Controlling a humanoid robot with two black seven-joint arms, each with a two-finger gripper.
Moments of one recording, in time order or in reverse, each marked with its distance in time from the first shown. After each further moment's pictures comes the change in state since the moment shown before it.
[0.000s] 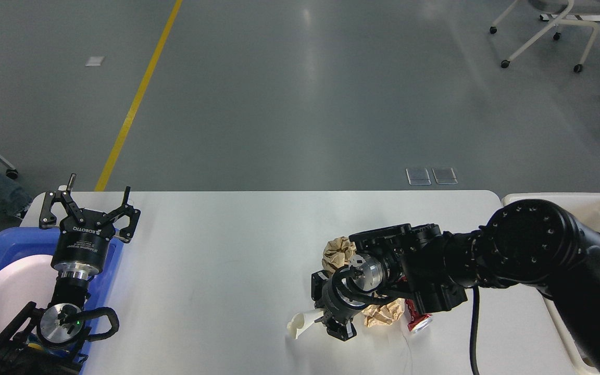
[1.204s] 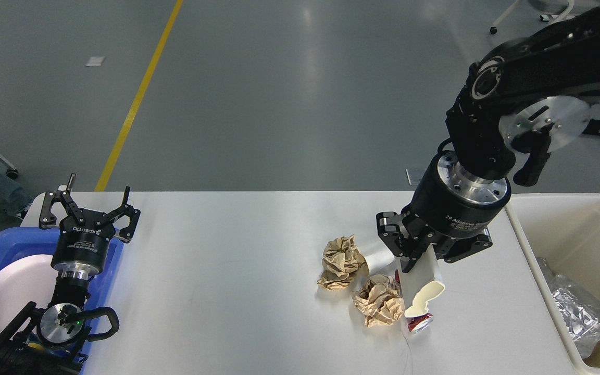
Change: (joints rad) left arm 0.000 0.000 0.000 0.000 0.000 0.000 0.000; right arm 1.099 -0.308 -0.329 0.717 -0.518 0.721 0.008
